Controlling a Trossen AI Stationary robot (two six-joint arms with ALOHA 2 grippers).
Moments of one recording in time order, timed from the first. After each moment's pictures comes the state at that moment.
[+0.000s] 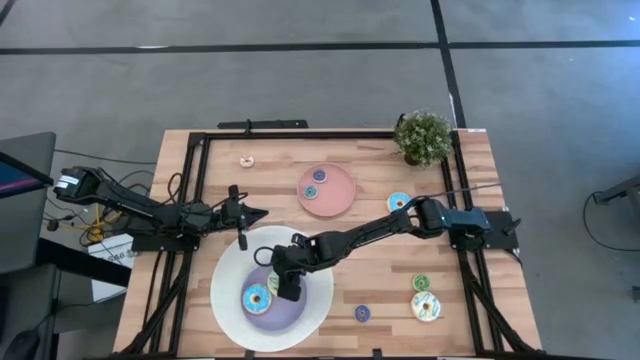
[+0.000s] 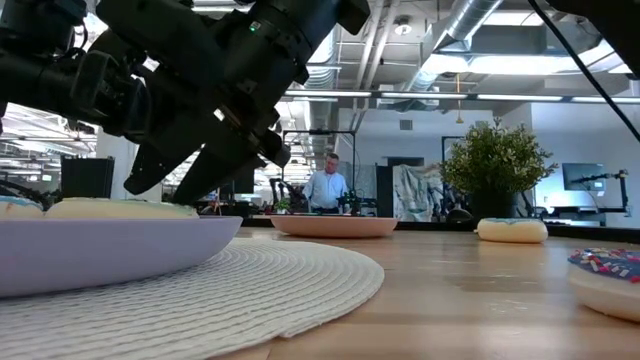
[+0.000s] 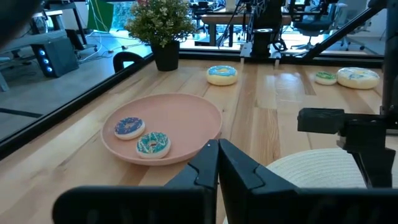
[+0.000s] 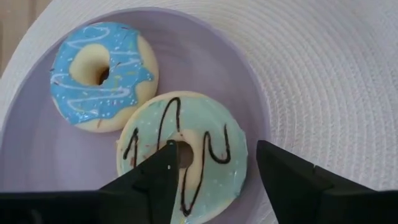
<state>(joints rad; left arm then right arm) -0.18 0.86 0.03 0.70 -0.45 -0.05 0.26 2.39 1.98 -0.55 0.05 0.41</state>
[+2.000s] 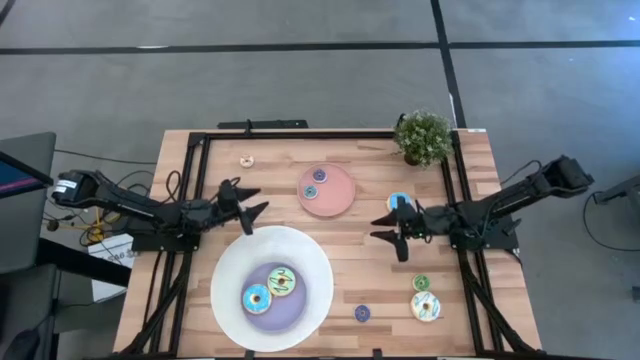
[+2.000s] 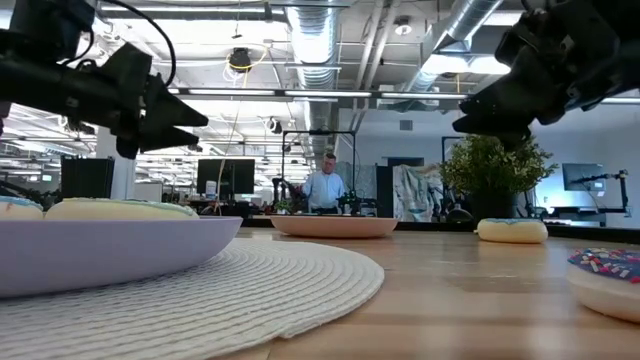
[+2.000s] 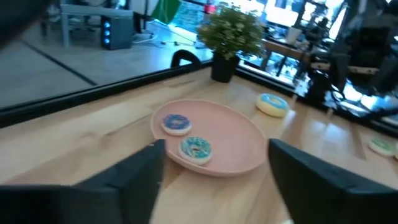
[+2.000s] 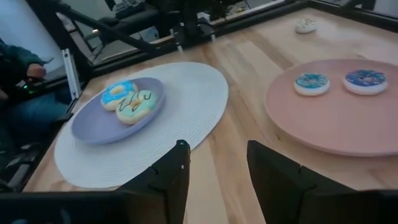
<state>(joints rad) -0.10 0.86 0.03 0.72 -0.61 -0.33 0.26 1.00 0.22 0.46 0.26 0.33</state>
